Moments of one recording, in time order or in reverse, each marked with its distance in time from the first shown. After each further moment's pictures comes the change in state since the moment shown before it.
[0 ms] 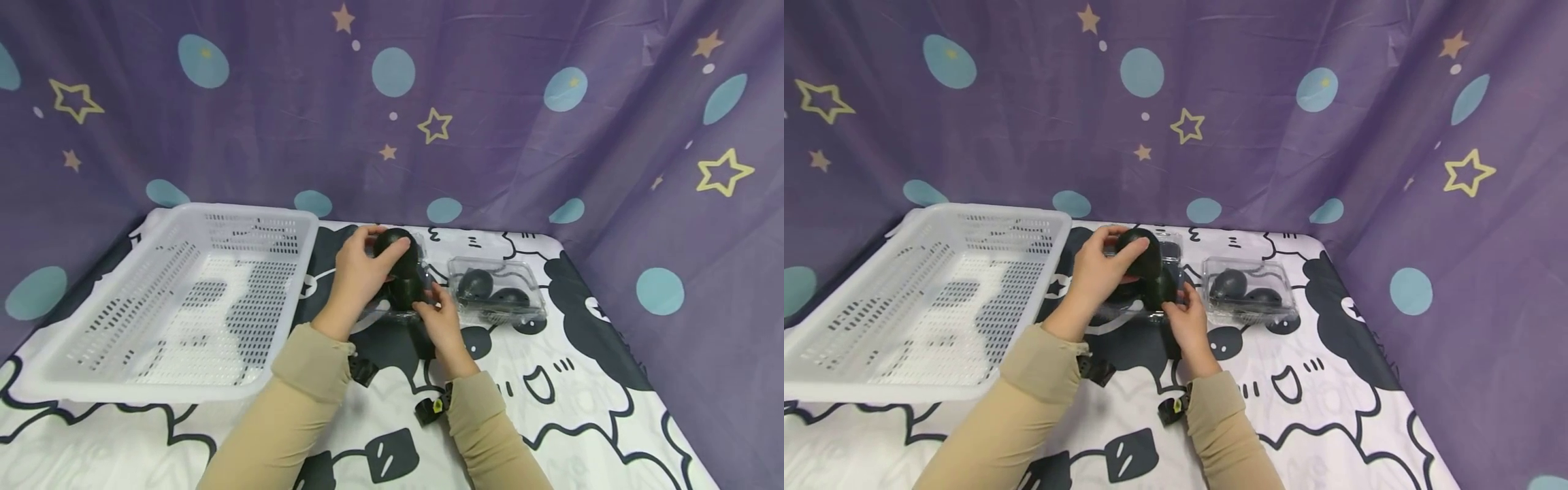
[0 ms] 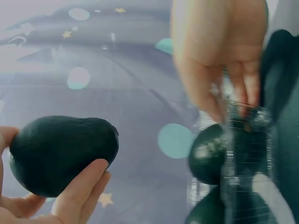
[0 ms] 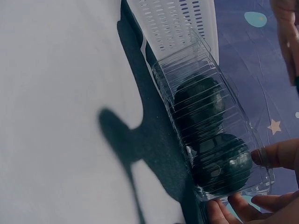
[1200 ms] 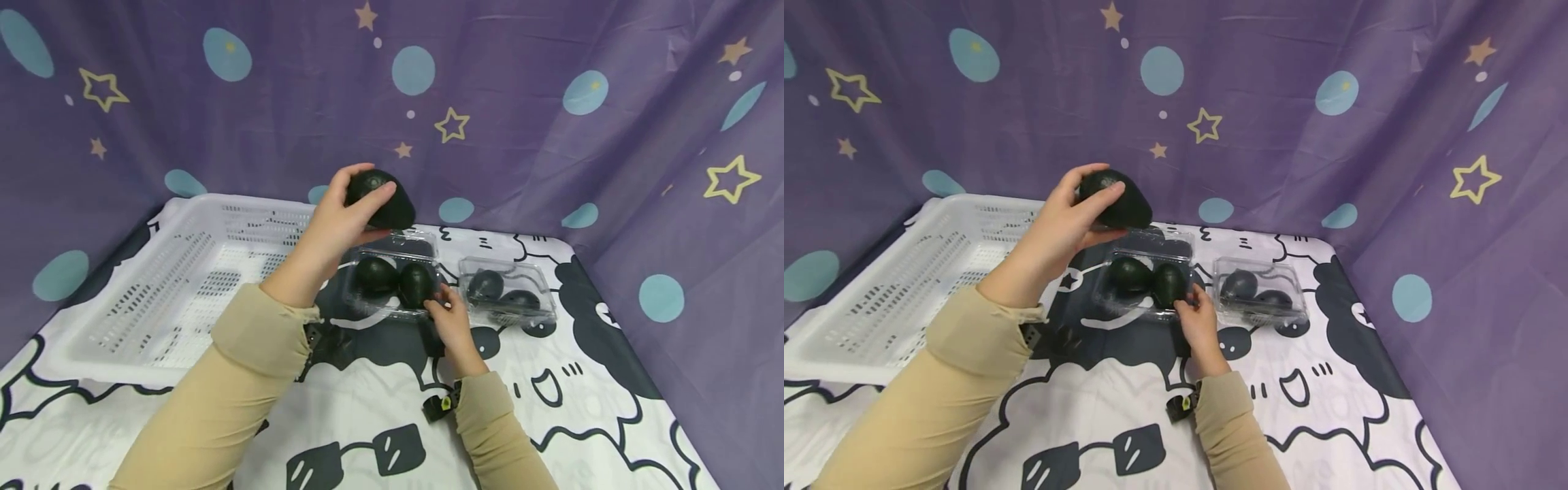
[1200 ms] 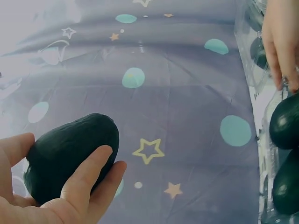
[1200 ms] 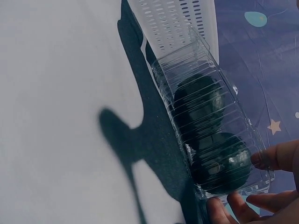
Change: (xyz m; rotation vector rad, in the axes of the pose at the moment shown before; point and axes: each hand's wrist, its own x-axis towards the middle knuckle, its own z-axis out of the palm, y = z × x) left_hand -0.002 0.075 -0.066 -0.330 -0.162 -0.067; right_hand -0.001 0.000 0.000 -0.028 -0.005 -0.024
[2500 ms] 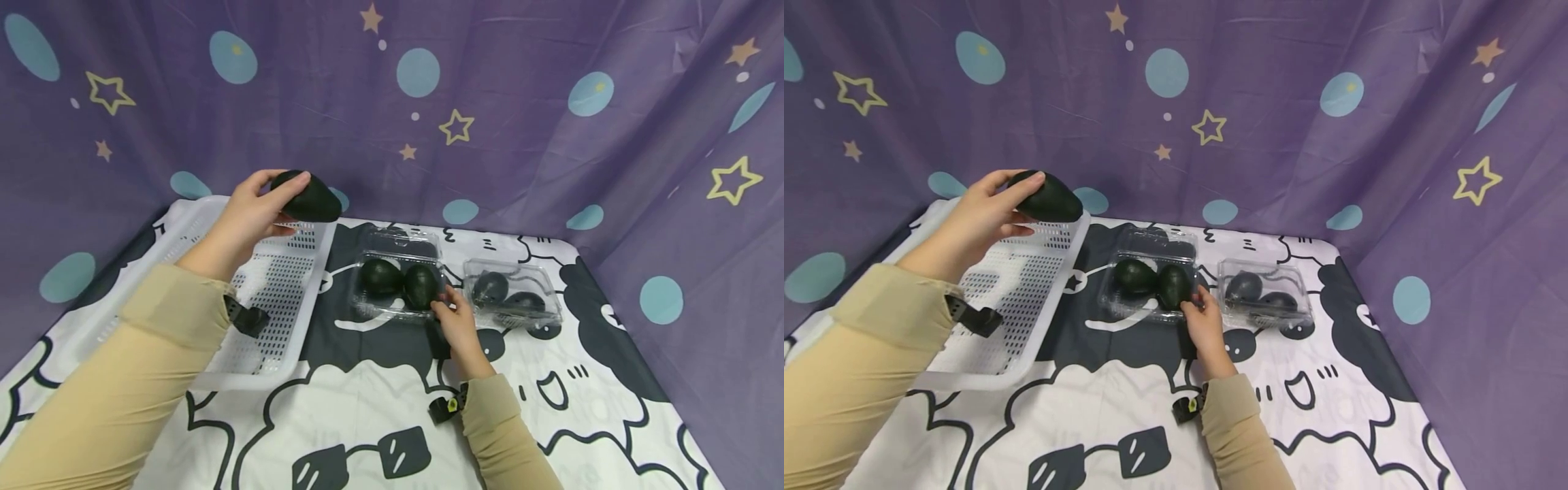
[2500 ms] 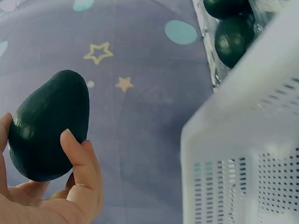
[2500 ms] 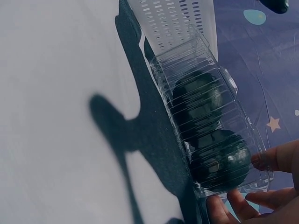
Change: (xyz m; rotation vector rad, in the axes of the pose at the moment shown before) left_hand 0.011 -0.009 -0.111 0.301 0.146 -0.098; right_hand 0.003 0.001 -0.003 -0.014 -0.017 -0.009
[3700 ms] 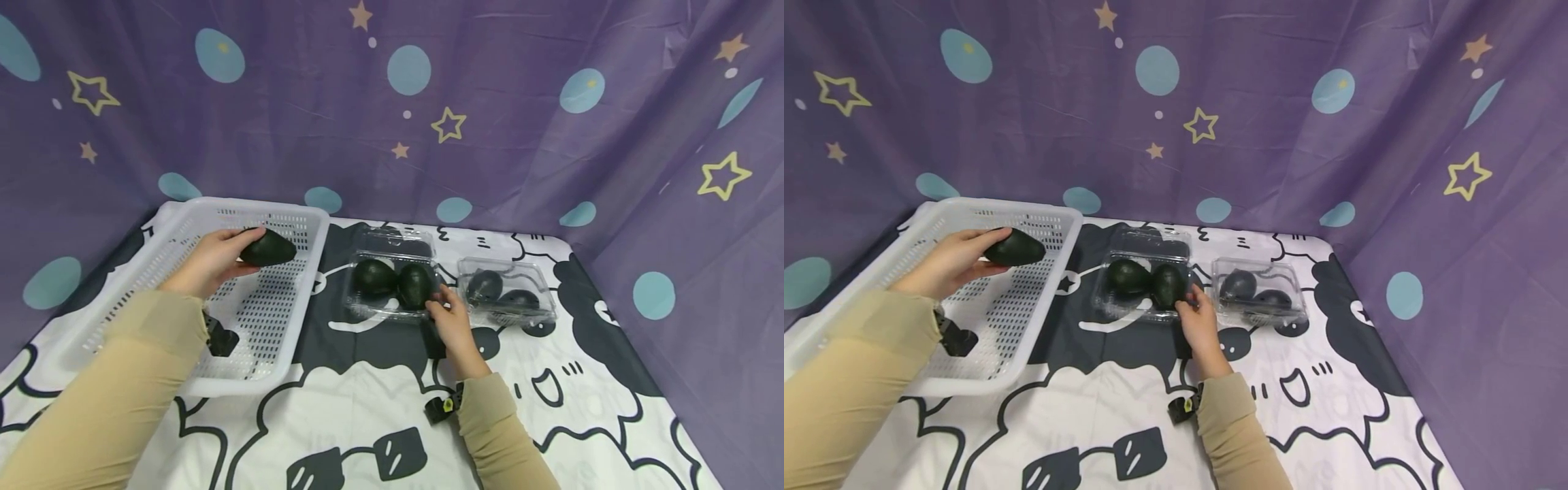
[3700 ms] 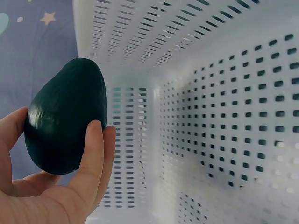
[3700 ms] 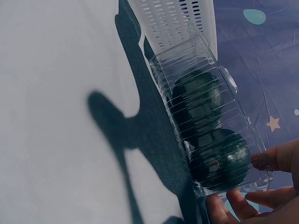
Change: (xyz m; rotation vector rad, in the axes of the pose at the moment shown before) left_hand 0.025 -0.097 -0.039 0.022 -0.106 -0.233; right_hand 0.002 -0.001 -0.001 0.024 0.002 -0.015
